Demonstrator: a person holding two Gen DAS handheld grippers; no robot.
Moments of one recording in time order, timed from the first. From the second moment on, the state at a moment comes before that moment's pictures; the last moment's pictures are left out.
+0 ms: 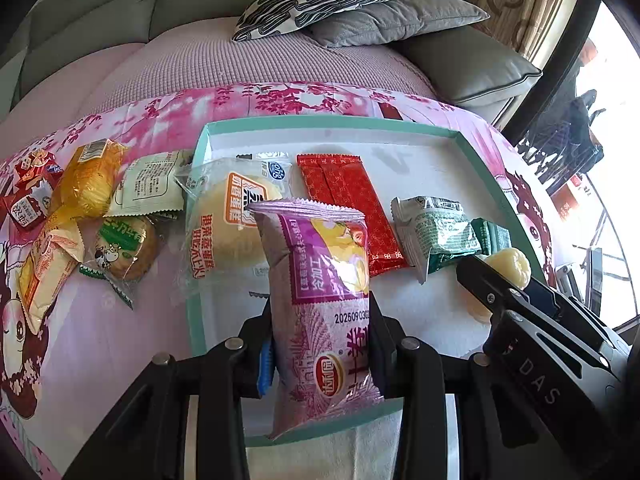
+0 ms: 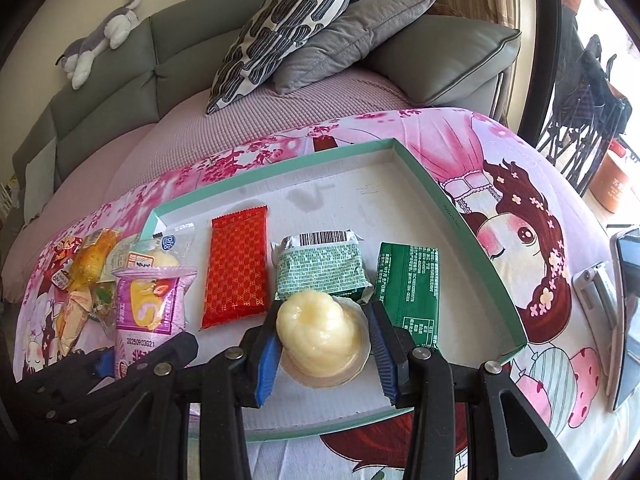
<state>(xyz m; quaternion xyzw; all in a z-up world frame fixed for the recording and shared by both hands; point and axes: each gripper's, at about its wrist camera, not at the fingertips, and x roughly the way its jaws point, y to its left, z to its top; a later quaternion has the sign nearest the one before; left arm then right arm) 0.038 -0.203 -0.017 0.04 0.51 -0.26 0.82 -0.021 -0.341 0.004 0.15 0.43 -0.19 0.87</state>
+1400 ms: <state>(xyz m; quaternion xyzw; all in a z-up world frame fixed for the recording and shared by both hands) 0.050 -0.178 0.008 0.02 0.50 -0.23 0.83 -0.031 -0.350 0.027 0.16 0.38 -0.21 0.89</state>
